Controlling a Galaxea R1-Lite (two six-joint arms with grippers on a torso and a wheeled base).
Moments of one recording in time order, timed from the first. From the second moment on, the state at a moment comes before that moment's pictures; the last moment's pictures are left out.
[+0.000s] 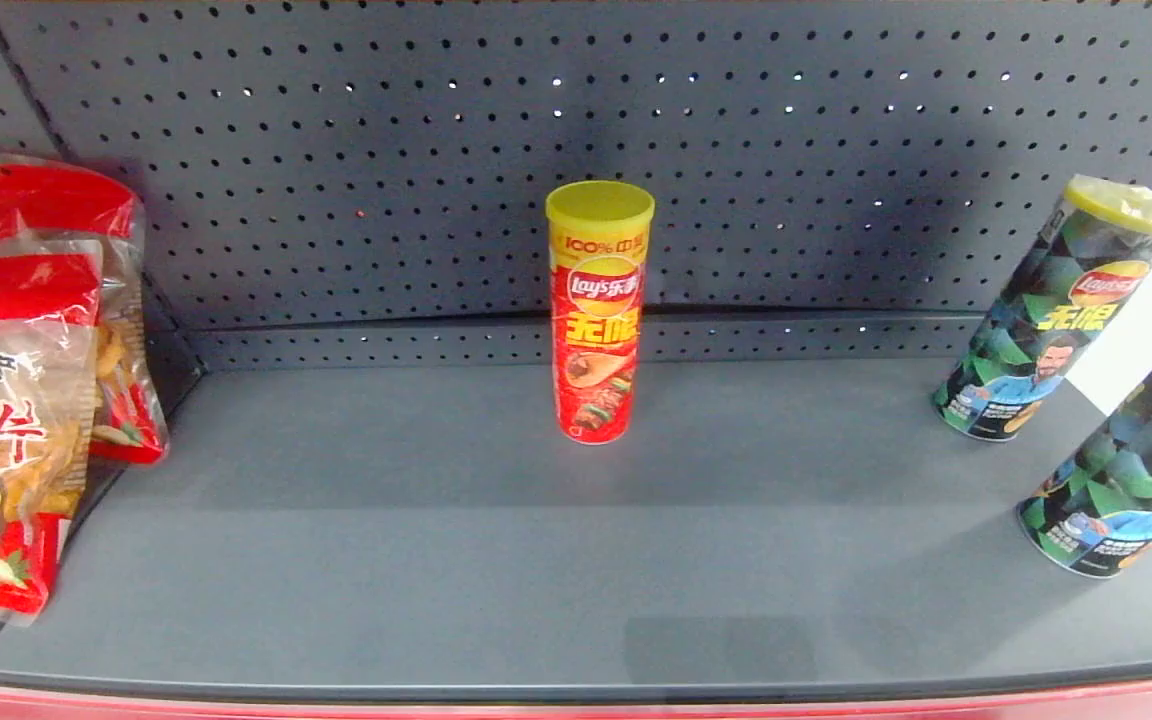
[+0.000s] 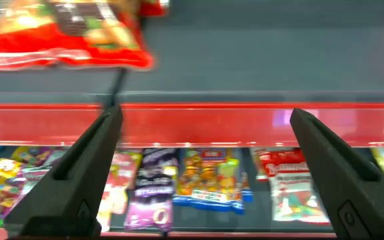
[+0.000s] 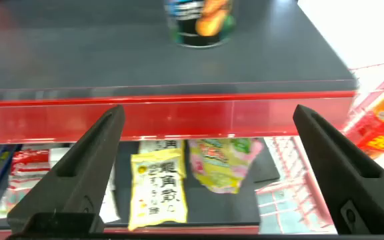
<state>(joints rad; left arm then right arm) 0.00 0.00 0.00 0.01 0.03 0.01 0.00 0.00 0.00 0.01 0.00 0.00</state>
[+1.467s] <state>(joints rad) 0.00 0.00 0.00 0.01 0.03 0.01 0.00 0.00 0.00 0.01 0.00 0.00</state>
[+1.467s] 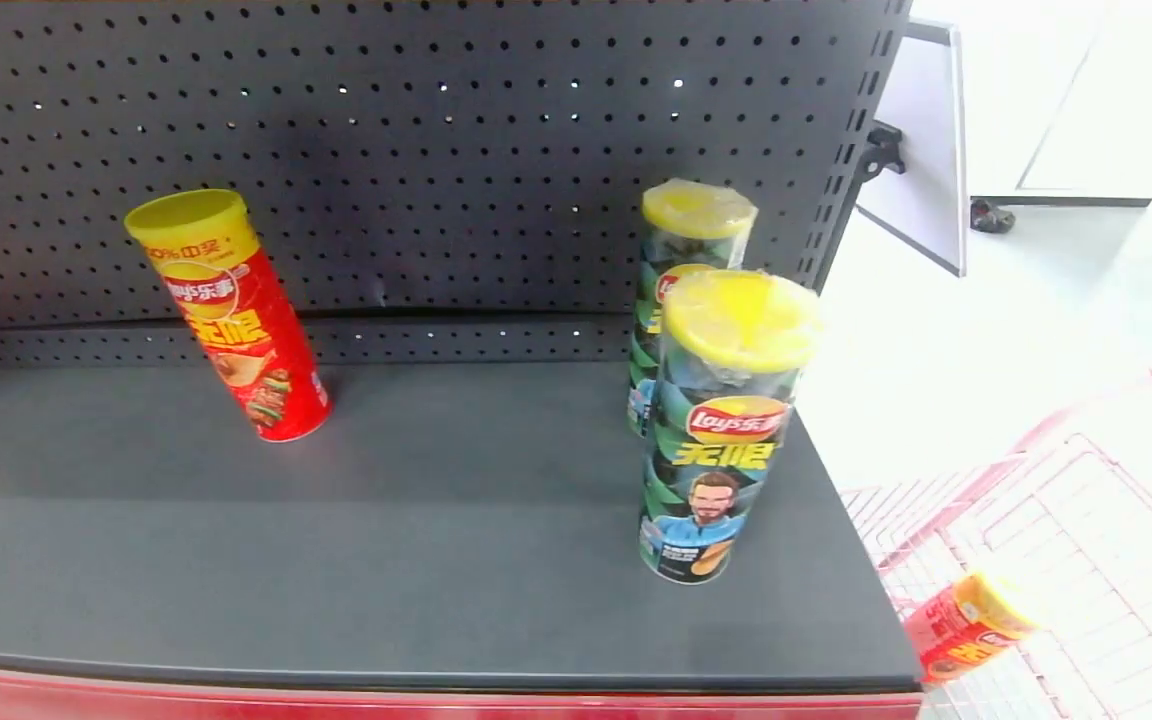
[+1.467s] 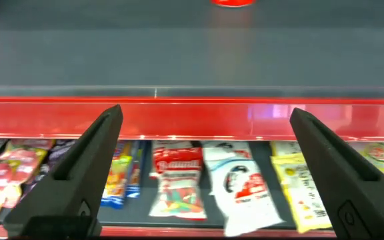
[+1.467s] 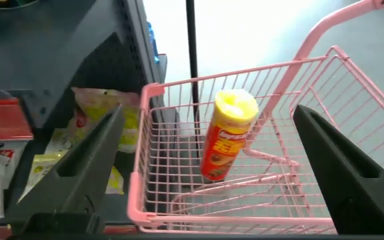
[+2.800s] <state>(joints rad) 0.00 0.00 0.00 0.01 0.03 0.01 0.00 0.00 0.00 0.01 0.01 0.00</state>
